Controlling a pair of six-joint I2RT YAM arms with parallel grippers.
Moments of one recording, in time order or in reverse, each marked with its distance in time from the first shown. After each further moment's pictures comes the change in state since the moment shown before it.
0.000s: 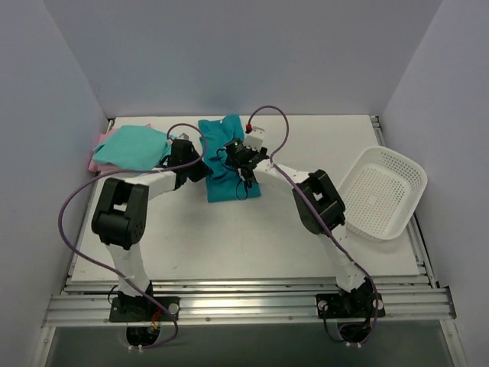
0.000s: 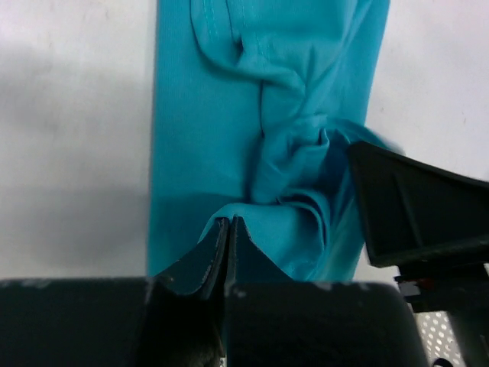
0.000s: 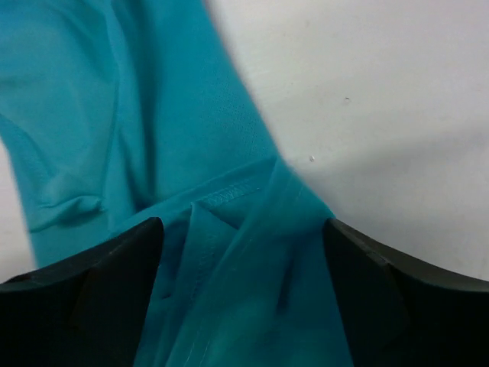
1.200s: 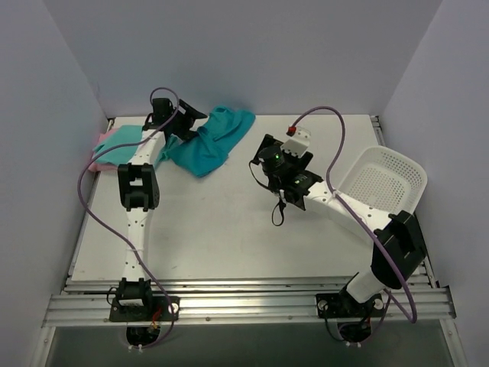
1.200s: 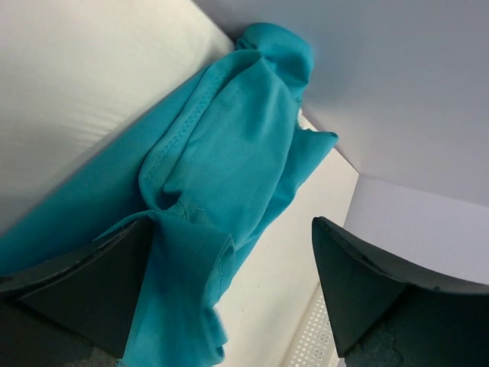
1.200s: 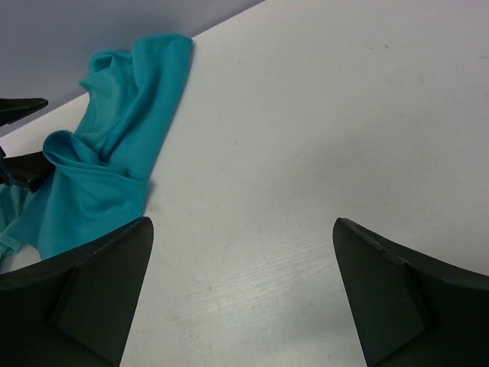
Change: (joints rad) left arm 0.241 0.805 1.279 -0.340 0.357 -0.222; right arm 0.033 -0.693 -0.521 0.037 0.196 -0.018
